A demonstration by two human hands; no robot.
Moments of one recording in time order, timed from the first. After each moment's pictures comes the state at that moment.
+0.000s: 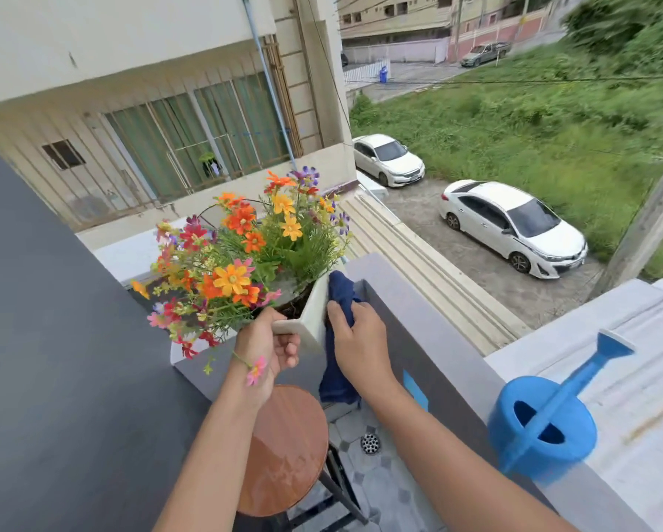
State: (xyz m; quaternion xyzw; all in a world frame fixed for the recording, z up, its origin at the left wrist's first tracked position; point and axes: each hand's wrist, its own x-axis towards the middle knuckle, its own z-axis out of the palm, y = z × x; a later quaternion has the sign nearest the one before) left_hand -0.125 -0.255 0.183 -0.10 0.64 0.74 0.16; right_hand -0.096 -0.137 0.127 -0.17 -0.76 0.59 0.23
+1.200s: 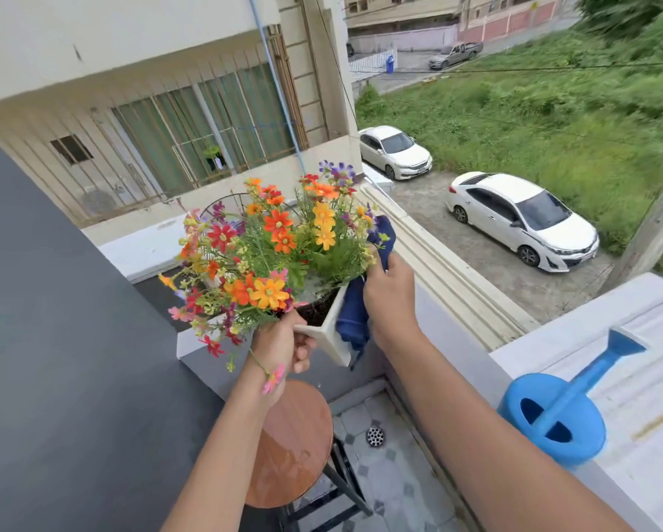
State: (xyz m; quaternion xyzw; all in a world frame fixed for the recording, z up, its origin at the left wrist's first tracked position) left_hand -0.124 -0.247 0.171 -0.08 0.70 0.69 0.18; right_hand -0.129 -0.096 0.160 -0.21 -0.58 0.74 0.27
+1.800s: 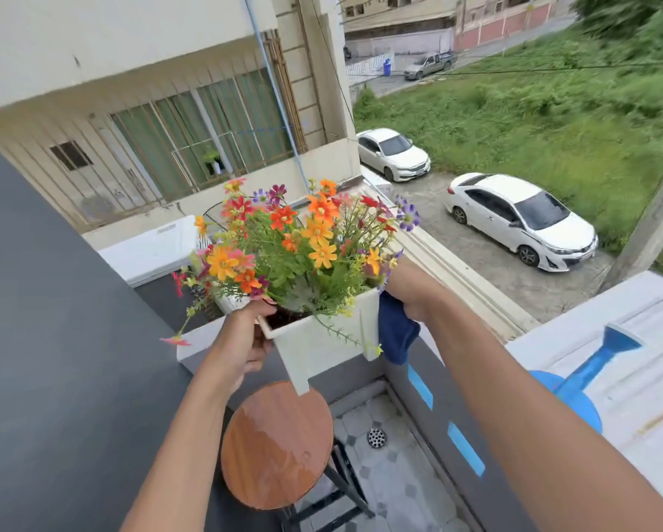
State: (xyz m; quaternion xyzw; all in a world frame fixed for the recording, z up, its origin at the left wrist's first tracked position) left_hand -0.146 -0.285 0.188 -0.08 0.76 0.62 0.19; right_hand -0.121 -0.042 0.182 -0.20 -0.71 0.68 -0.02
